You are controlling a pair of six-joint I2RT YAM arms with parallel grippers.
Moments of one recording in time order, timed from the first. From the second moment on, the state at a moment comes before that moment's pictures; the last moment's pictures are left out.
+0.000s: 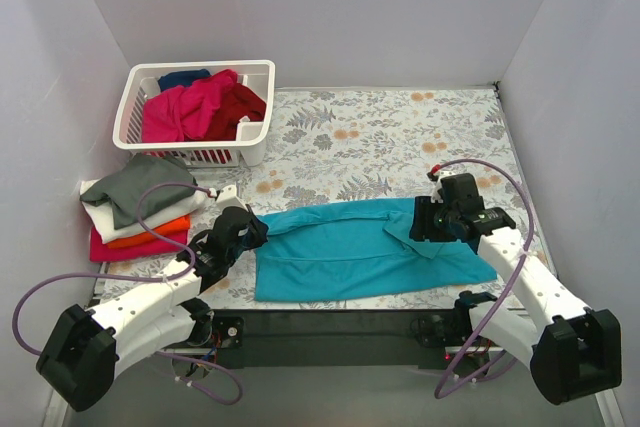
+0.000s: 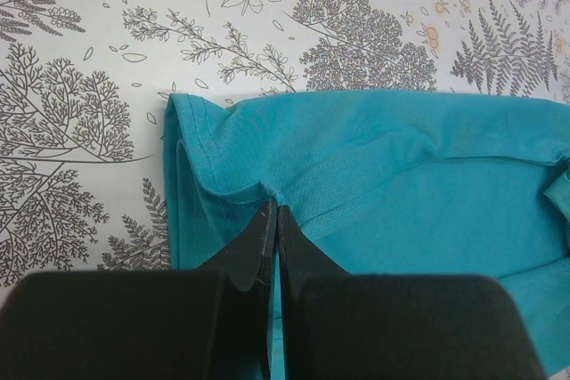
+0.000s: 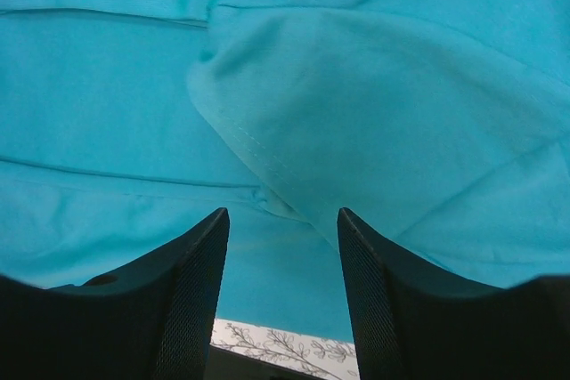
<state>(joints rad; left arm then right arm) -0.63 0.90 0.33 -0.04 -0.29 -0.76 0.28 0.98 0.64 -0.65 -0.14 0.25</state>
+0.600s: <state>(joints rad) -0.63 0.91 0.33 -0.03 -0.27 -0.76 0.44 1.06 0.58 -0.53 0.08 0.36</state>
